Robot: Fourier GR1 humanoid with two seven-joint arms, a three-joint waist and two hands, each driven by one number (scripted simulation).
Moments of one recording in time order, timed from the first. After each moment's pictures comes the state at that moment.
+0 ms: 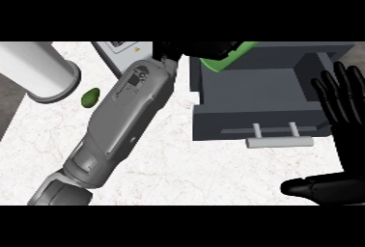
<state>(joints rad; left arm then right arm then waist) -1.15 0.00 -0.14 -0.79 0.32 0.34 -0.25 -0.11 -0.11 -0.10 -2.04 -0.18 0.16 0.16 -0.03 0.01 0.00</state>
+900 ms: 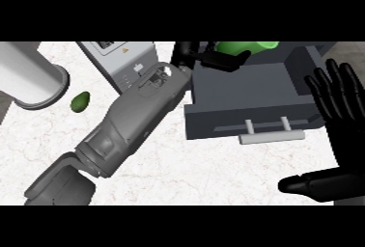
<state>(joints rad) -1.29 0.00 -0.43 -0.45 0.55 0.42 -0.36 -0.13 -0.11 -0.10 -2.00 -0.20 0.19 0.13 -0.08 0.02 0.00</state>
